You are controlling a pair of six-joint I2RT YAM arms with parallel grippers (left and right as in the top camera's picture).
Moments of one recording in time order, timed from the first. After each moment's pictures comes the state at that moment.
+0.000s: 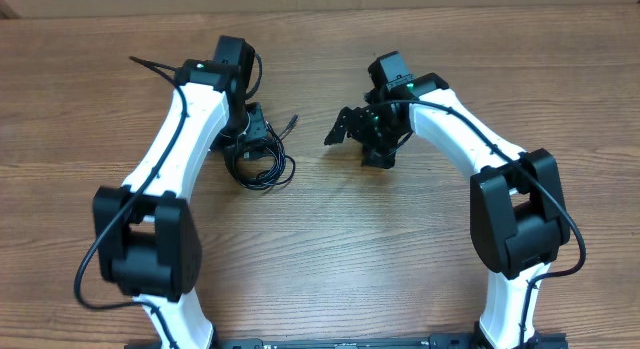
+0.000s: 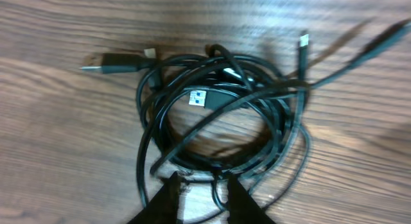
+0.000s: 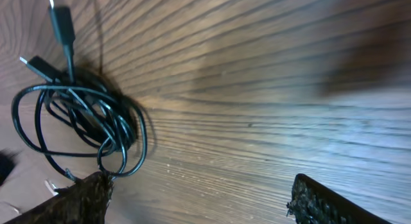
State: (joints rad) left arm -0.19 1.96 1.61 -1.13 -0.04 -0.44; right arm 0.39 2.08 1.57 -0.85 -0.51 0.71
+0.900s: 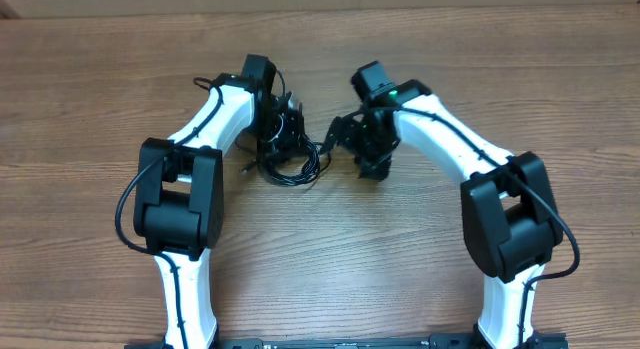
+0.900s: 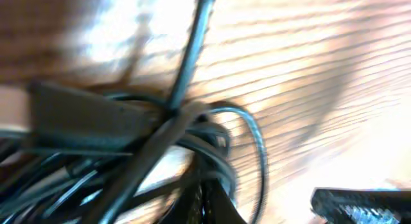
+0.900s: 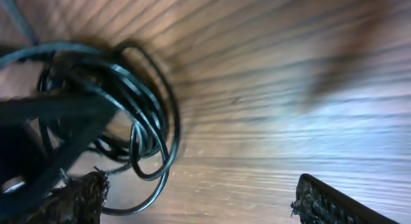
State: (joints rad) left arm -0.22 2.20 1.62 -0.88 0.57 -0.36; right arm 0.43 2.08 1.57 -0.91 -0.43 0.84
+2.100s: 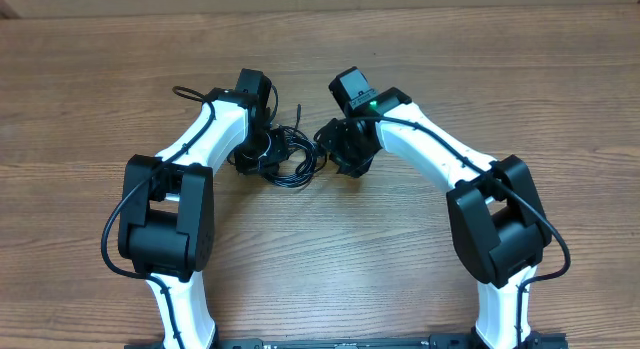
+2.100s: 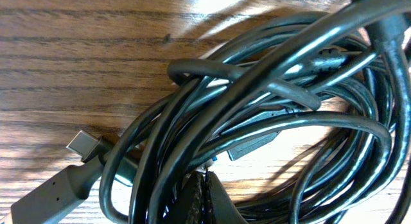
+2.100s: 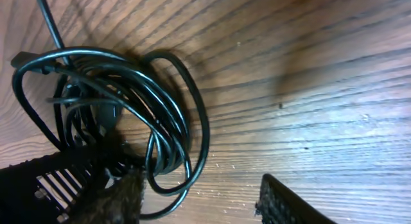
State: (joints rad) left arm -0.22 2.07 1.43 -0.89 0.20 -0.41; right arm 0.53 2.09 1.57 -0.81 -0.33 0.99
